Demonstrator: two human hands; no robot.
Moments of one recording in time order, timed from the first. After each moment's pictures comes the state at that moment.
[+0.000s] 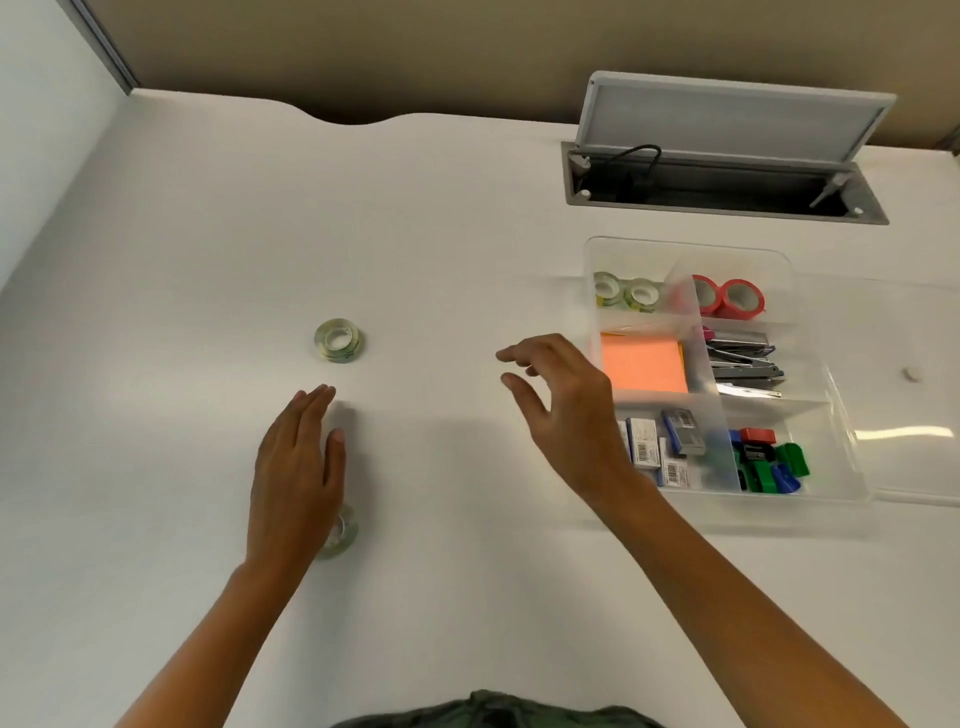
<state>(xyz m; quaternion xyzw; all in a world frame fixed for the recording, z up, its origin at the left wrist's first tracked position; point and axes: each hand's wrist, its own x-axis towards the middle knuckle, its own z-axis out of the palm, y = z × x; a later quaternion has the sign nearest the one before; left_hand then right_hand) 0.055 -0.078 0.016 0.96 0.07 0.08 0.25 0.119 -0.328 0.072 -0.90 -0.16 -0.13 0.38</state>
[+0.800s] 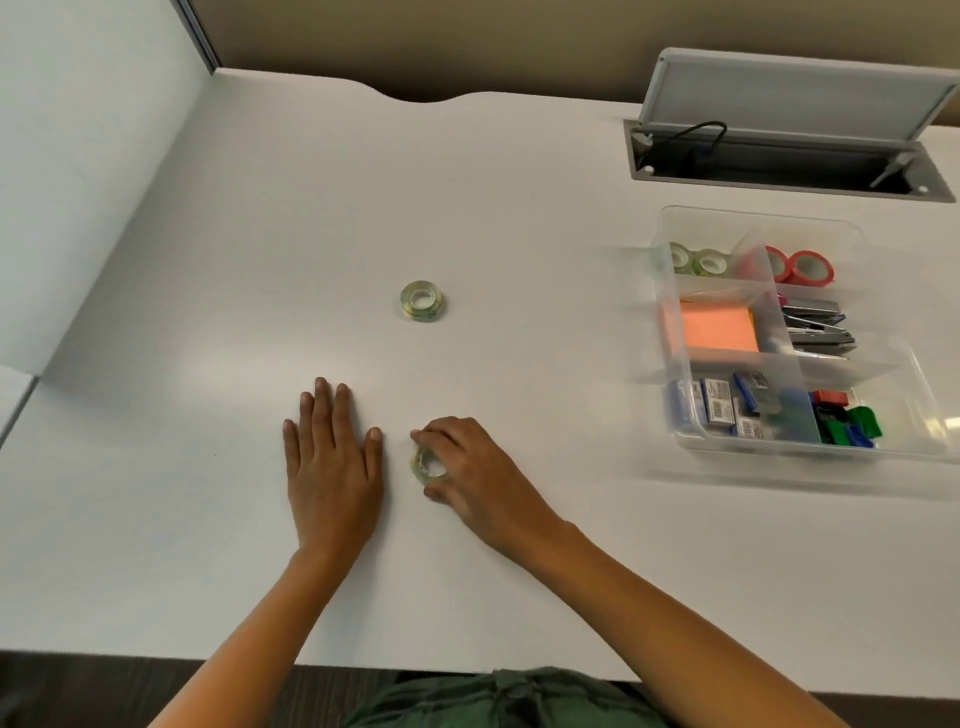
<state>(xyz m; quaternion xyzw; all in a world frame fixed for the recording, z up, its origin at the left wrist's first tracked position) 0.003 -0.027 -0.009 0.98 0.16 0.03 0.15 0.022 -0.196 0.022 -0.90 -0.28 0.10 0.32</state>
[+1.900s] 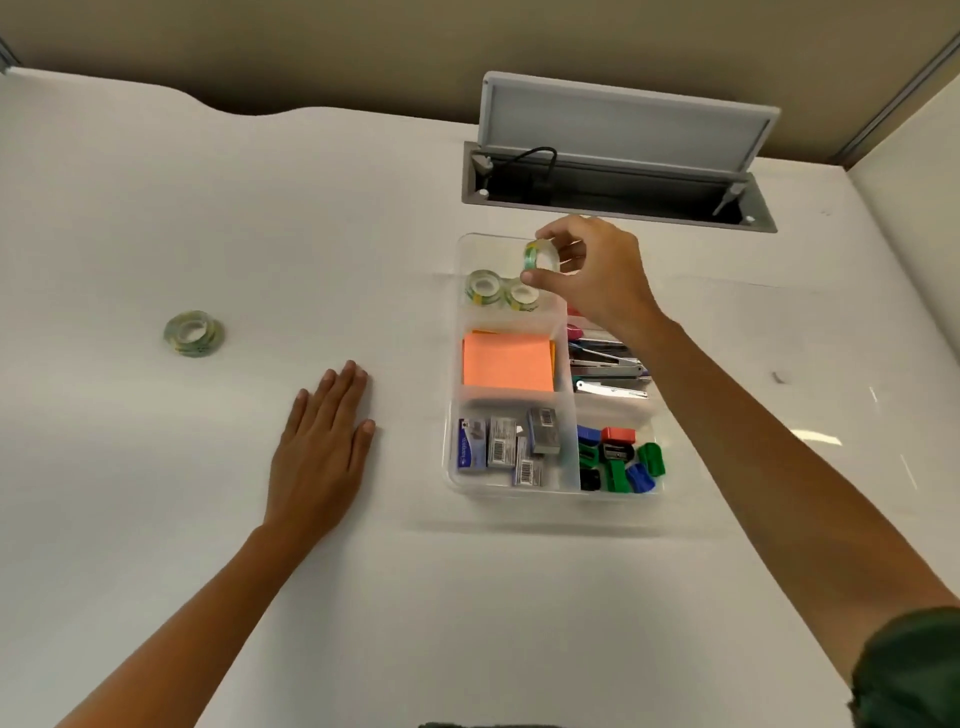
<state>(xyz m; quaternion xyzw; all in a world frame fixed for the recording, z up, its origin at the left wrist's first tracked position) 0.086 -0.225 -0.017 0.98 -0.02 0.01 0.18 0.245 -0.500 0.101 -0.94 -0.07 -0.06 0.34</state>
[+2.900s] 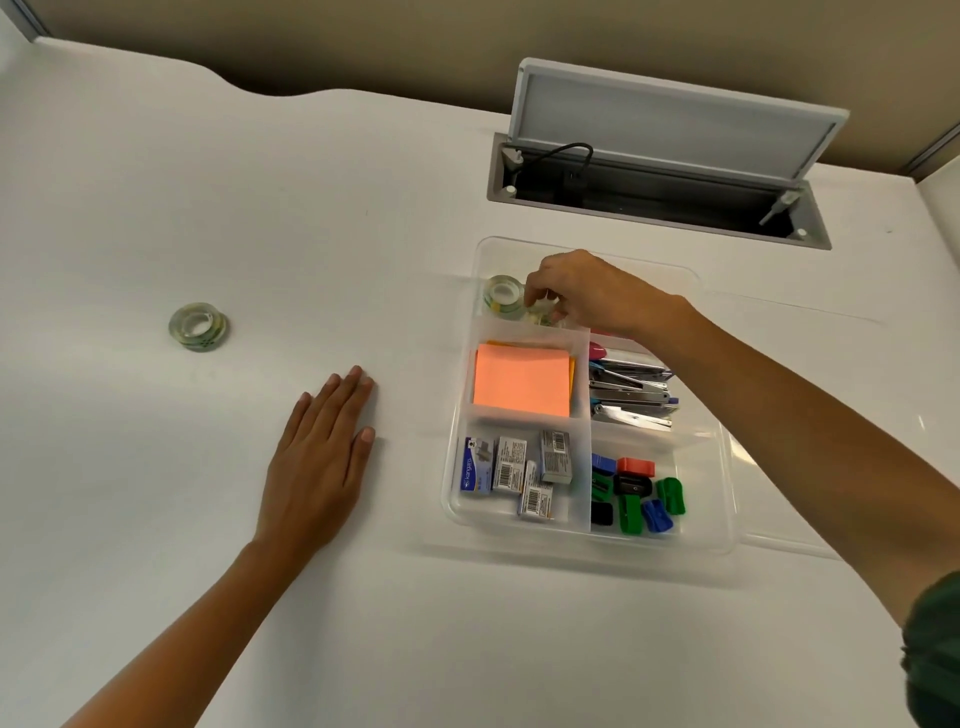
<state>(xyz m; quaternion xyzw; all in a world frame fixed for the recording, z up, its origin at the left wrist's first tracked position) 0.089 -0.227 -0.013 0.98 0.00 0.02 0.19 0.303 -0.504 0.068 -0.93 -0.36 0.12 0.05</state>
